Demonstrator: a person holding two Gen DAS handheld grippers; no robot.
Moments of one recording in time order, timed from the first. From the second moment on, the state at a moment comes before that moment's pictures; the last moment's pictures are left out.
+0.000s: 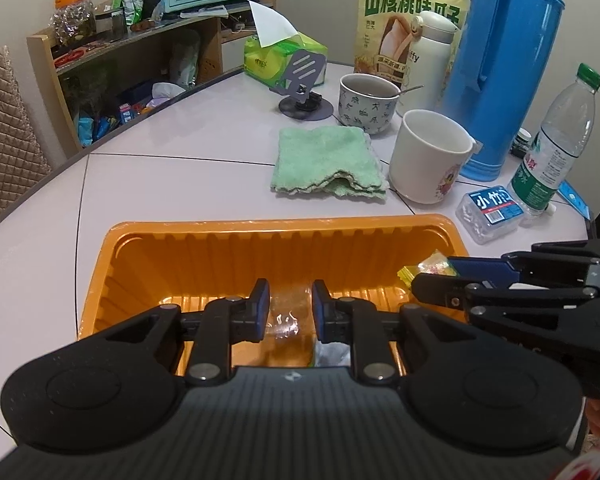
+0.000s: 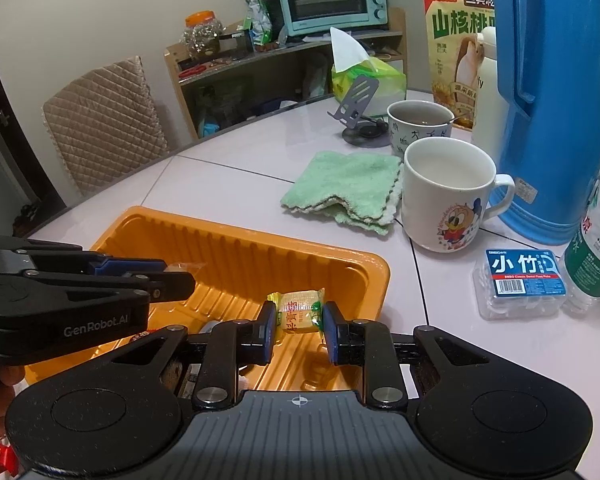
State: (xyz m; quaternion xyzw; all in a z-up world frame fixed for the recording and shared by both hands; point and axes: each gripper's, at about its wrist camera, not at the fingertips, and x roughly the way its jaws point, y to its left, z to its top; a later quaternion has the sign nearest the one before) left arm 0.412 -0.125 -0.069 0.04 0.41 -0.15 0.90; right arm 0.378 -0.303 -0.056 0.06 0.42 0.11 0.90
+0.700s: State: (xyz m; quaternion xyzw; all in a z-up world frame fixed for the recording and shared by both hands) left arm 0.400 -0.080 -0.060 0.01 0.43 -0.11 0.90; right arm 0.382 -0.298 -0.055 0.06 0.41 0.11 0.91
